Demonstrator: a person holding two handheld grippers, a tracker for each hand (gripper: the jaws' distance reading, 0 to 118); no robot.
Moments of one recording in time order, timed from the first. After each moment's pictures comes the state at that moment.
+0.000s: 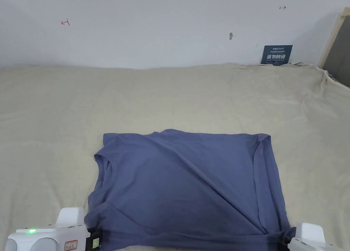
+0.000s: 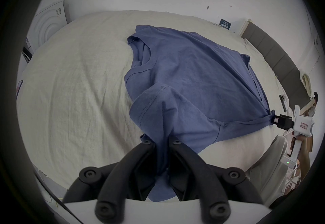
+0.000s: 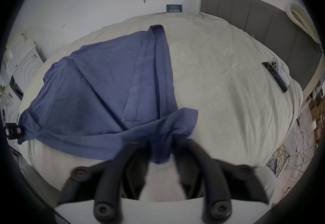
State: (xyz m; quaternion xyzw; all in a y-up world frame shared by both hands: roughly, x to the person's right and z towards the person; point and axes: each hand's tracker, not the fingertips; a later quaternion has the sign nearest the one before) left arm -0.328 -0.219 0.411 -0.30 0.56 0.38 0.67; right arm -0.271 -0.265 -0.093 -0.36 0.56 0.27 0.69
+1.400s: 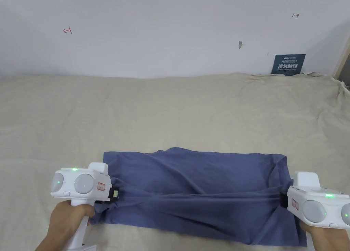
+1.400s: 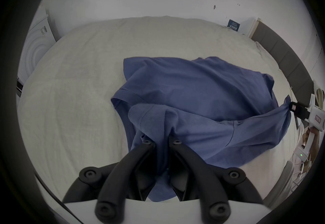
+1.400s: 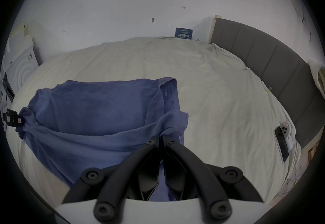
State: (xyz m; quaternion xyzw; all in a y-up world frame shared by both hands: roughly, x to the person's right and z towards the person) left arm -0.553 -0.226 0.390 -0.35 0.56 0.35 0.67; right arm -0.470 -0.224 -0.105 -0.26 0.58 0.28 0.72
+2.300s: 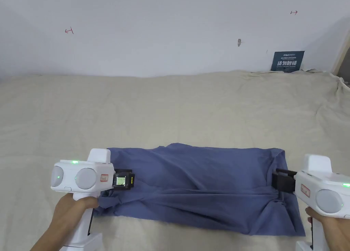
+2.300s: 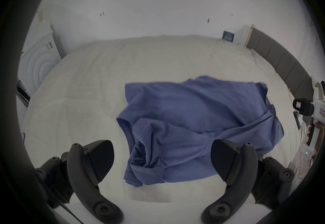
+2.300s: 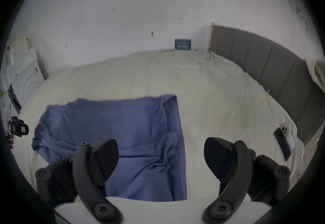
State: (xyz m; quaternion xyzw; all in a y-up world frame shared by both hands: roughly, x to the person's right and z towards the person) left arm -0.507 -0.168 0.376 -0.29 0.60 0.27 0.70; right arm -0.425 -0.164 -0.106 -0.23 0.61 0.19 0.73
